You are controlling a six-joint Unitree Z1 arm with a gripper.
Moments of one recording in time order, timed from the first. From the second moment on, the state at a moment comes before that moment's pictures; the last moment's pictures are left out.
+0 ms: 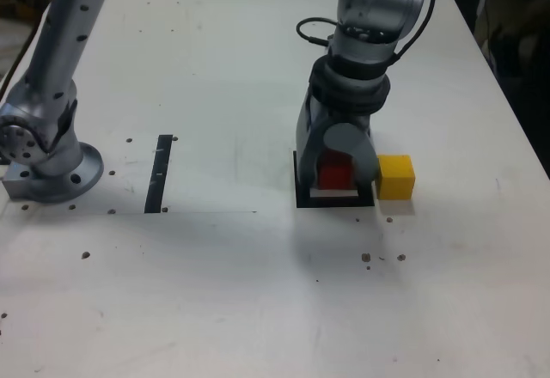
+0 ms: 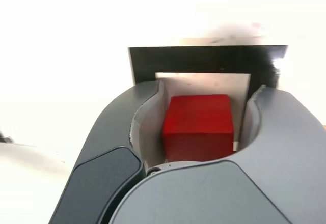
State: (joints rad) arm -0.06 2.14 -1.54 1.16 0.02 -0.08
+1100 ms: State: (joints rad) arm -0.19 2.23 -2.03 1.46 0.12 -0.08
